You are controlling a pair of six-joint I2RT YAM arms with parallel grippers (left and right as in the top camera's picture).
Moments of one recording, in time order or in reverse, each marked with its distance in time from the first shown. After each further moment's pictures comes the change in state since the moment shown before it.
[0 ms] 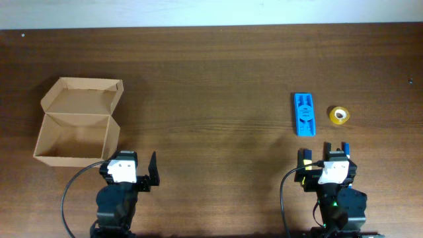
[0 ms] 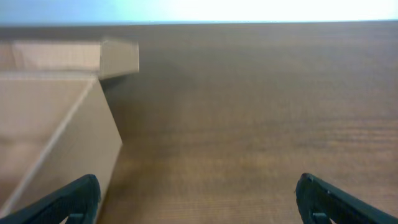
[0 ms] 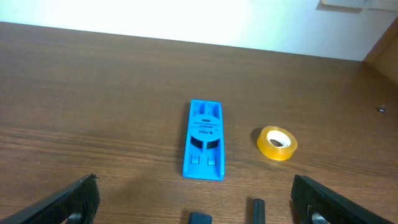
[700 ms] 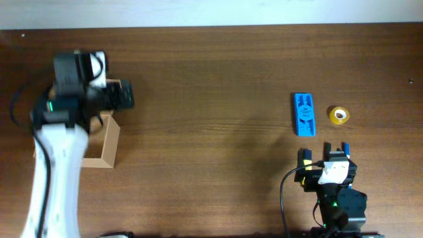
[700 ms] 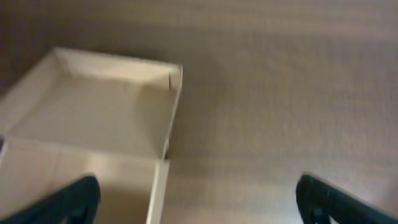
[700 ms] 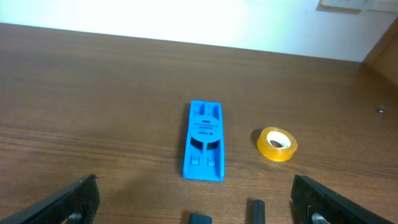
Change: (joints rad) left arm 0.146 1.217 1.429 -0.813 0.025 0.002; right arm 0.000 -0.002 -0.001 0.002 0.000 0.000
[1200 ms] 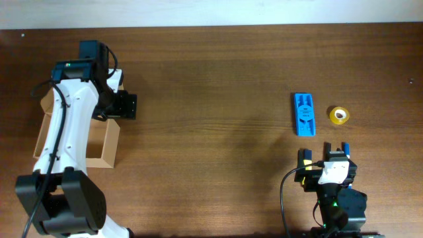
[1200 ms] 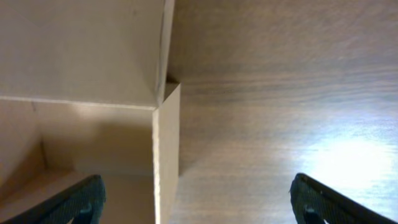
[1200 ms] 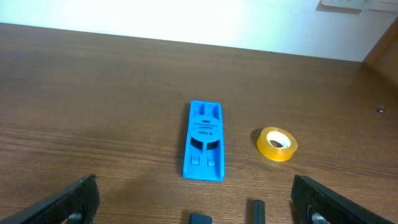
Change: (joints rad) left arm 0.004 0.321 0.127 -0.312 -0.069 0.106; right arm 0.000 0.000 0.000 0.000 0.000 0.000
